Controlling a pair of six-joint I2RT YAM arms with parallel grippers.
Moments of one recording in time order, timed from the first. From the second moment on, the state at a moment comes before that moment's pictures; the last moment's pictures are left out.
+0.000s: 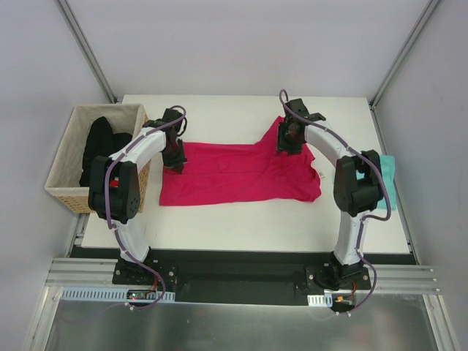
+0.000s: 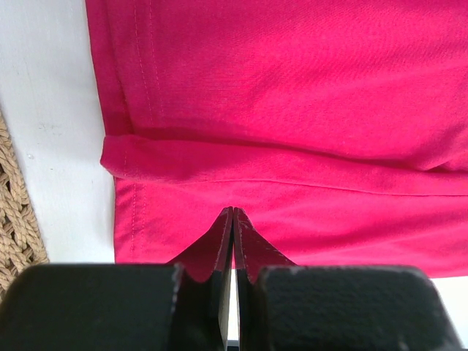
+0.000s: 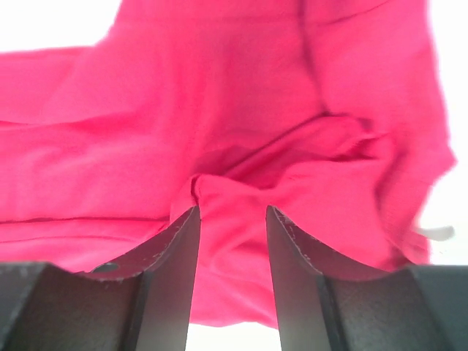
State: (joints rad) left arm -0.21 1.82 1.38 -0.87 -0.01 -0.44; right arm 0.35 2.00 1.62 -0.72 0.03 0.35
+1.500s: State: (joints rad) left arm -0.23 1.68 1.13 -0.85 -0.03 -0.49; right arm 0.34 1.61 1.05 -0.60 0.12 0.58
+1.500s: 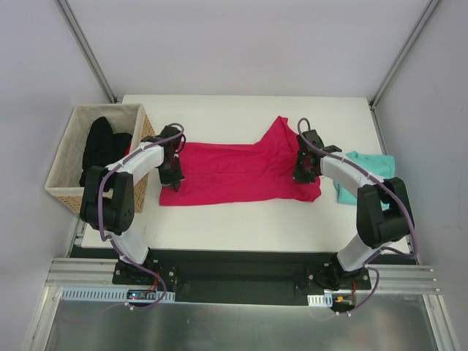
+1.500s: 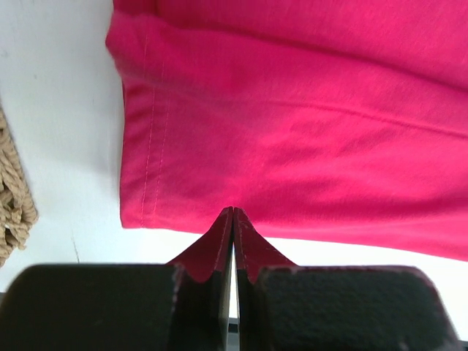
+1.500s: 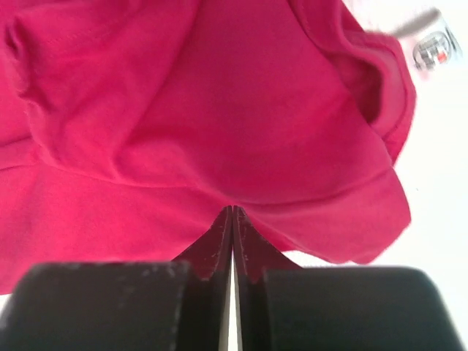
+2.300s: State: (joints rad) left arm -0.23 1.83 1.28 -0.83 -0.02 -0.45; right arm 0.28 1.79 1.20 -0.57 -0.07 0.62
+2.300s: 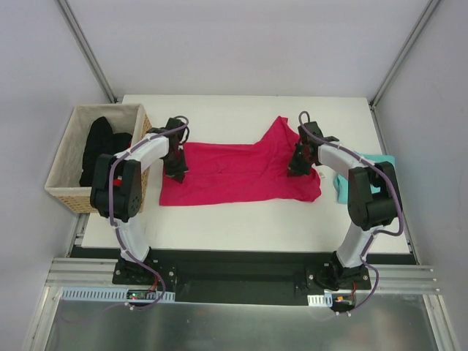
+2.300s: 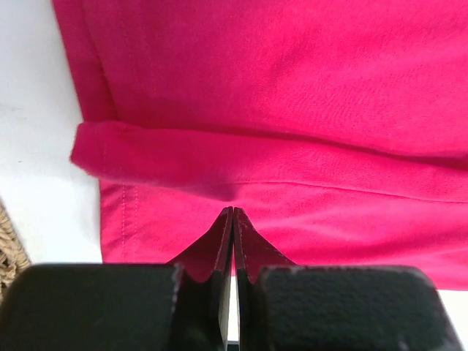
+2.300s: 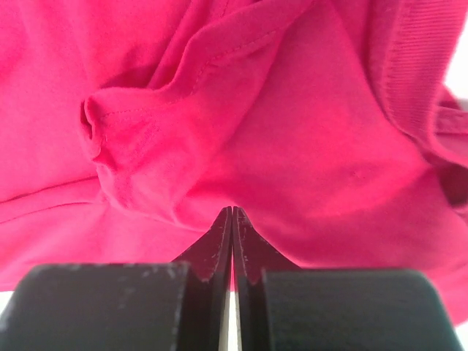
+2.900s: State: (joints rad) left arm -0.21 1.85 1.23 -0.79 0.05 -0.44; right arm 0.26 1.81 1.11 -0.51 -0.14 0.68
